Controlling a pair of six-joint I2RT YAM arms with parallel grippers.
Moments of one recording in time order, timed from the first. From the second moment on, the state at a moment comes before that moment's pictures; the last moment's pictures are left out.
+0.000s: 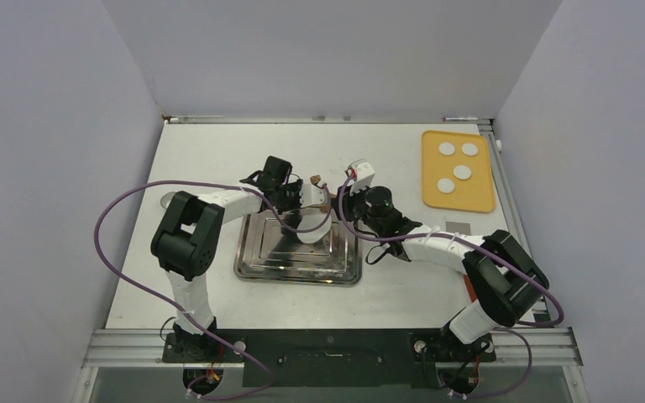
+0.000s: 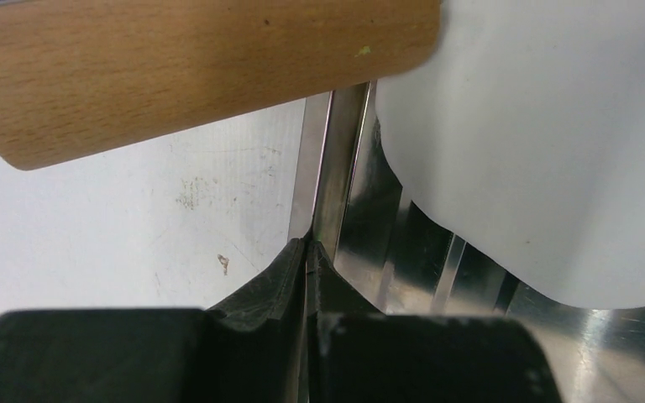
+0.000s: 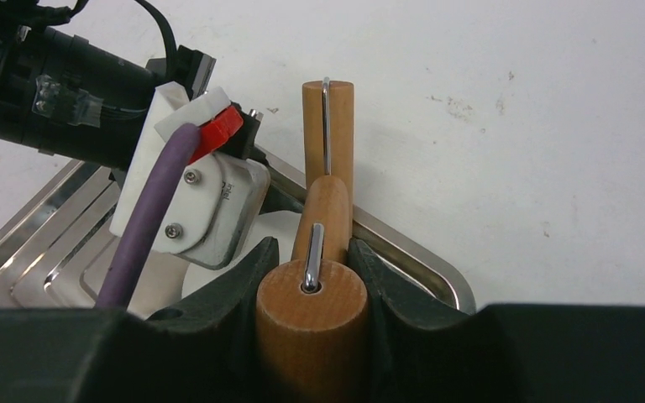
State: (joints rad) left arm -0.45 1.92 1.17 -0.18 0.30 1.02; right arm 0.68 1.56 0.73 0.55 0.02 0.16
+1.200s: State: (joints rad) left arm -0.46 1.92 1.17 -0.19 0.32 1.01; right arm 1.00 1.25 0.85 -0.25 0.43 -0.27
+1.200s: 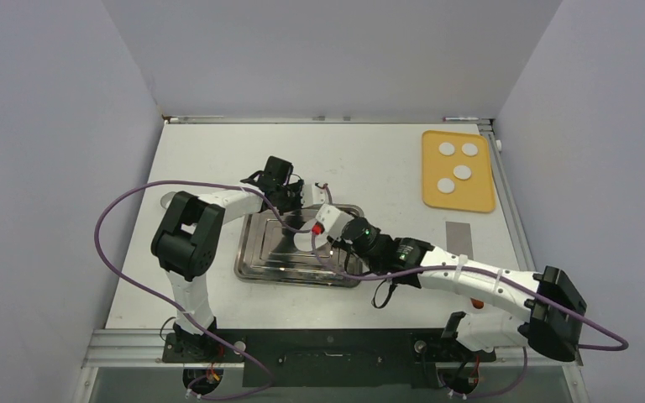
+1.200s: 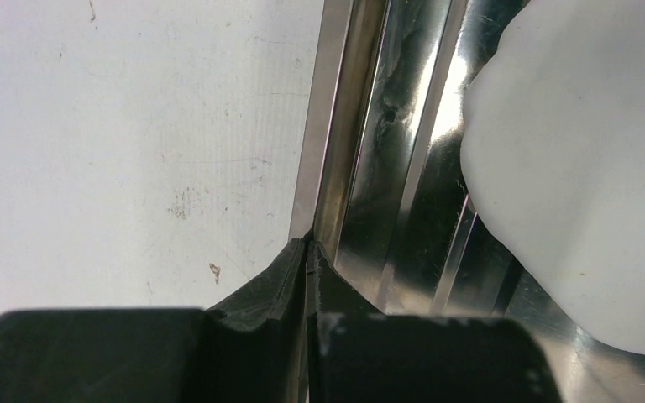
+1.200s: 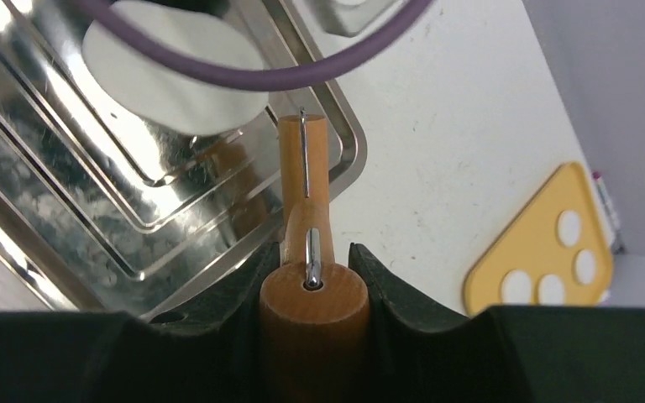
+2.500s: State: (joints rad) left arm -0.46 1.92 1.17 -0.20 0.32 1.01; right arm 1.15 1.59 0.79 0.20 0.40 -0.64
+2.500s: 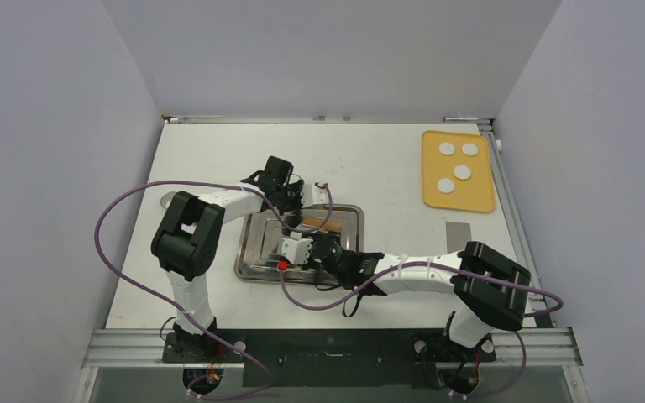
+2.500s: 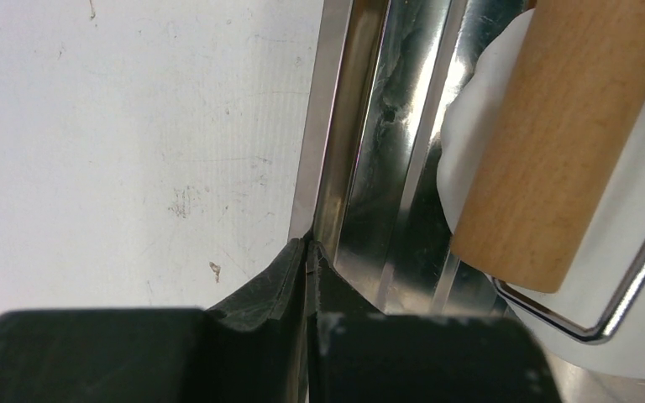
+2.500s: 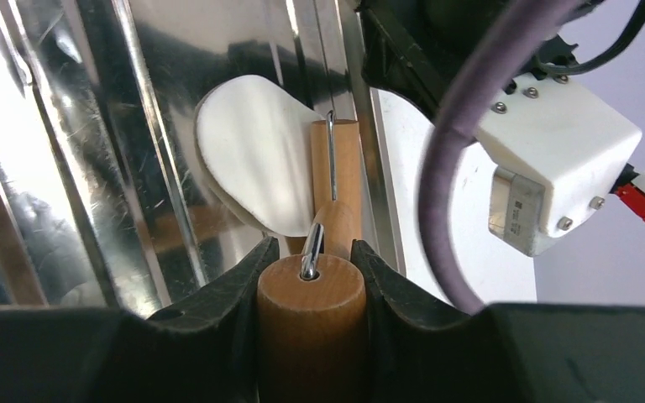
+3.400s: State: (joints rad) left arm -0.44 1.92 1.18 -0.20 0.30 1.01; right arm 1.33 1.62 0.86 0.04 0.45 -0.57
